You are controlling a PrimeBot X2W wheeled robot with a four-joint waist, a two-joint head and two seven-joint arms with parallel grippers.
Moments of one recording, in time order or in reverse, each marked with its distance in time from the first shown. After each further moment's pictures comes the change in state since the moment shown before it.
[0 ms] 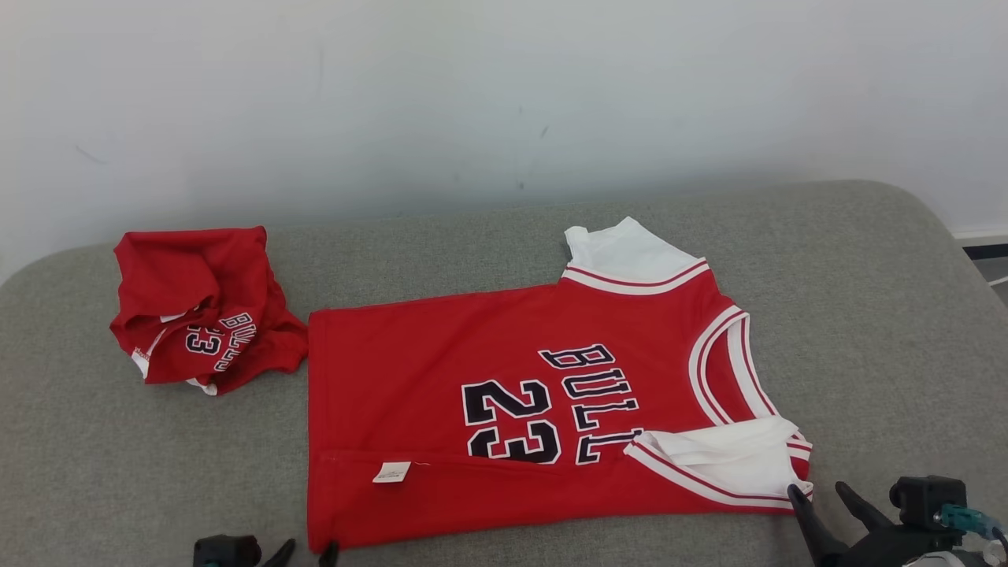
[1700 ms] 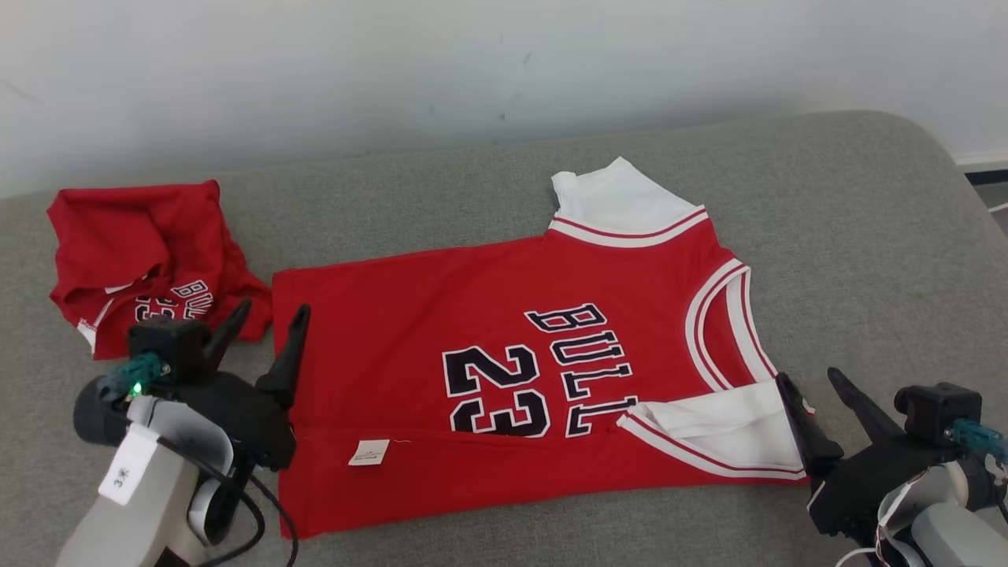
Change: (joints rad) left arm -0.311 0.073 0.054 -0.176 0.020 0.023 0.030; right arm -0.097 -0.030 -0.031 -0.187 -0.011 -0.045 -0.023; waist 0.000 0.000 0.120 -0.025
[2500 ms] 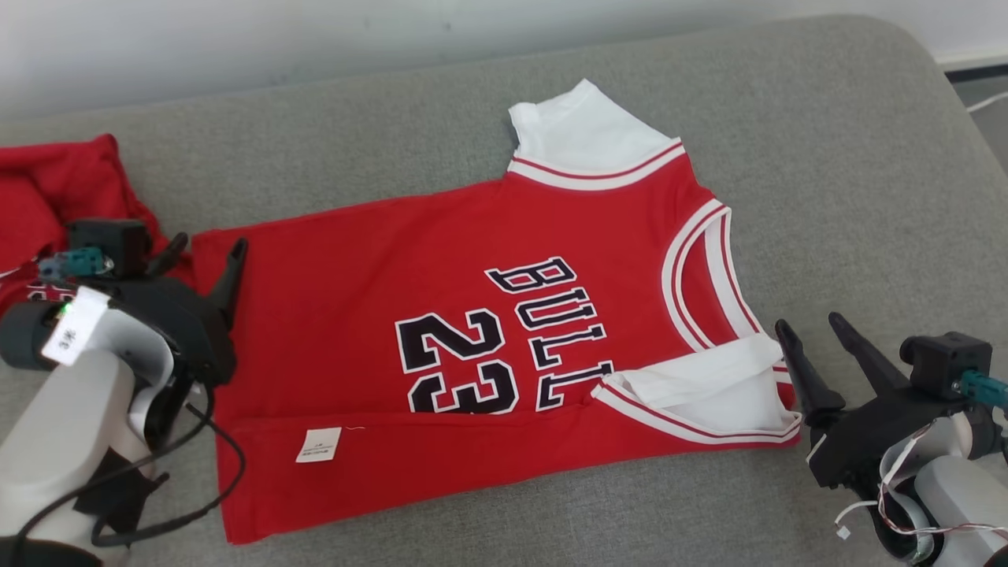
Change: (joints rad) left arm -0.260 0.033 -0.015 0.250 -0.009 -0.036 0.118; right arm -0.084 -0.010 -0.007 -0.037 -0.016 -0.009 0.017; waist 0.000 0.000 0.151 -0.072
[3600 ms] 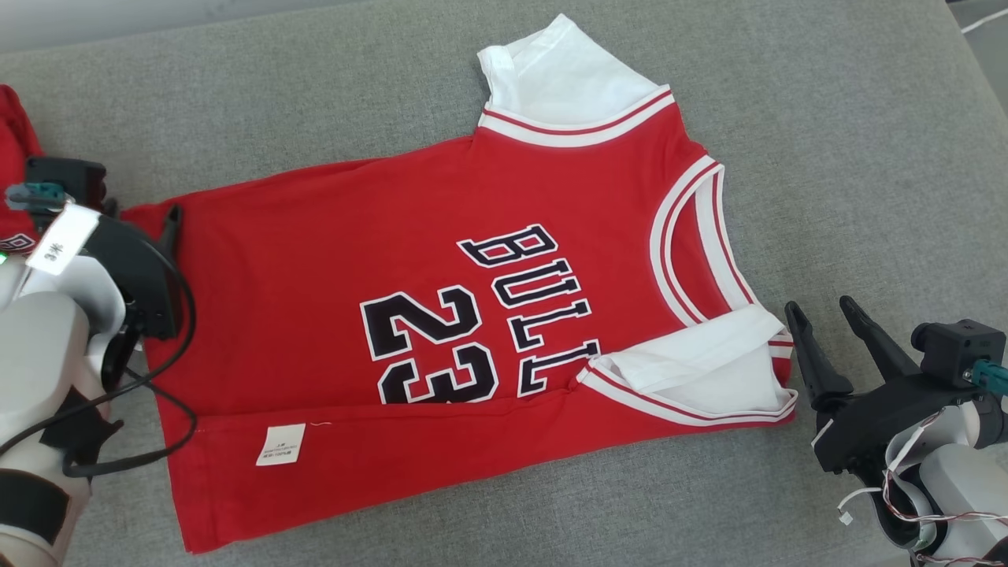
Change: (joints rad) left arm -0.209 0.011 -0.077 0.266 0.078 0.038 0.067; right arm -0.025 0.002 -0.021 0.005 0.000 -0.008 -0.016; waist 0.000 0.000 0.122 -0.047
